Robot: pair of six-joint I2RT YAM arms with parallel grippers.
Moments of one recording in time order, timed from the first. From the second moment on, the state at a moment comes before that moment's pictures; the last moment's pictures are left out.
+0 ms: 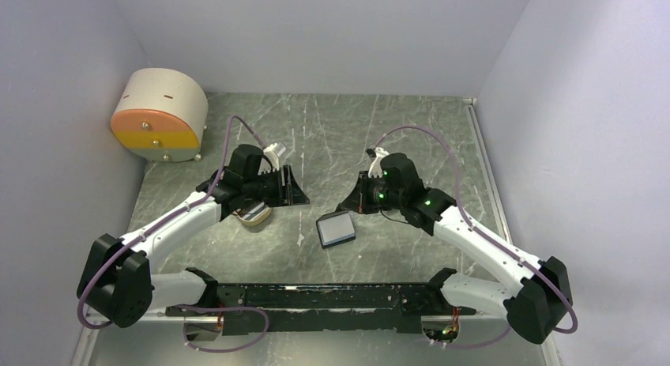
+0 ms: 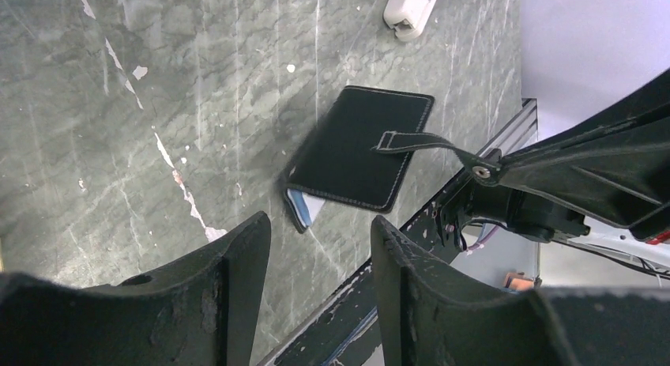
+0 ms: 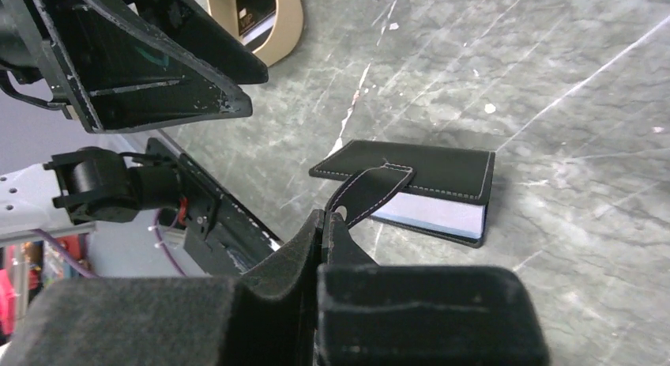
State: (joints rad) left arm -0.52 1.23 0.76 -0.21 0.47 -0.63; right arm 0.67 1.07 0.81 -0.35 -0.26 0.57
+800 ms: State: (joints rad) left arm -0.57 1.37 0.76 -0.22 0.48 -0.61; right arm 0.32 1.49 0.73 -0.08 -0.38 0.58
